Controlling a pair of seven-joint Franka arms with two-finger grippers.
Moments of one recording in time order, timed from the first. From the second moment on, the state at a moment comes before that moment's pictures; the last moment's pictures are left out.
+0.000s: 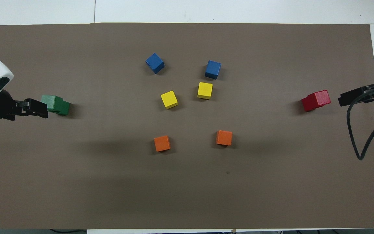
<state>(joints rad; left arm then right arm) 0.02 -0.03 -0.06 -1.78 0.00 1.65 -0.05 0.02 0.00 -0.04 -1.60 -0.01 1.57 -0.18</state>
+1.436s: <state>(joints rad) 0.02 -0.06 -0.07 -1.70 0.00 1.55 -0.06 0.02 0.00 -0.04 -1.60 -0.01 1.56 -0.17</state>
